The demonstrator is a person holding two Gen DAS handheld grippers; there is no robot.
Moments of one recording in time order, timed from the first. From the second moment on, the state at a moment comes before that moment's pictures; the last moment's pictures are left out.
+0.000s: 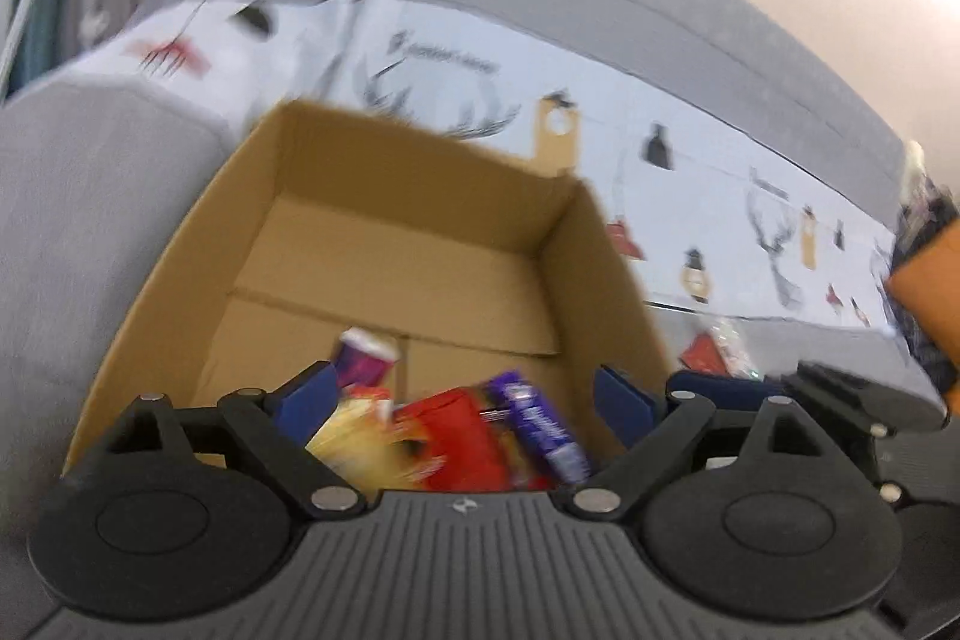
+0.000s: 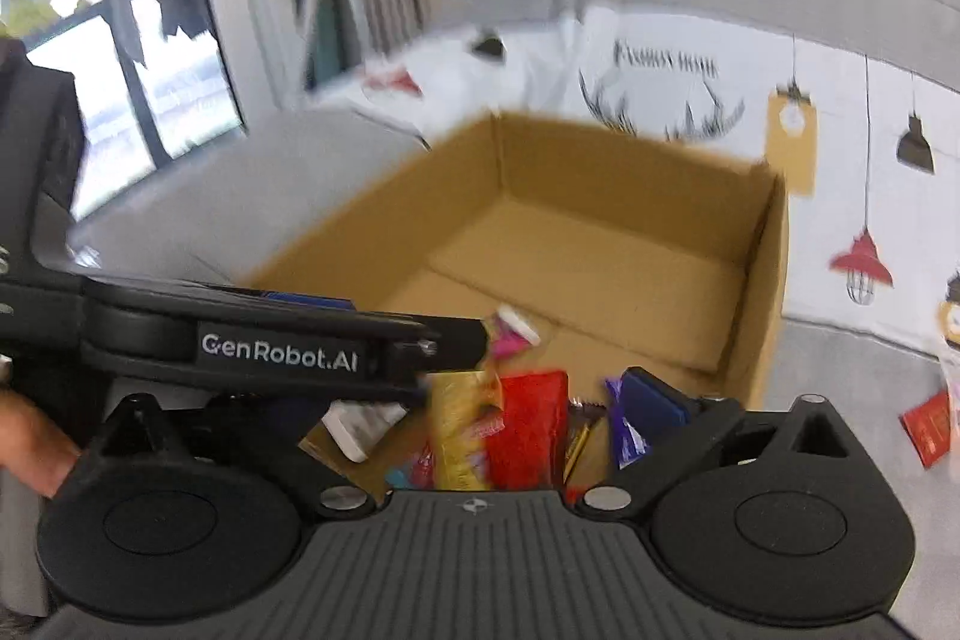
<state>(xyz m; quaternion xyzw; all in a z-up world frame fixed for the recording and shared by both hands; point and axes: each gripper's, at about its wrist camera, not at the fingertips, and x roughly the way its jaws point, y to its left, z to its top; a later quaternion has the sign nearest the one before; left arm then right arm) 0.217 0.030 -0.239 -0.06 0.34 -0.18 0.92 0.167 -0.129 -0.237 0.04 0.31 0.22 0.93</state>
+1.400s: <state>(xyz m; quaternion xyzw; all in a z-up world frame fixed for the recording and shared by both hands) 0.348 -0.295 -0.363 0.11 0.41 -0.25 0.87 0.274 -0.471 -0.399 0.10 0.38 -0.04 0.92</state>
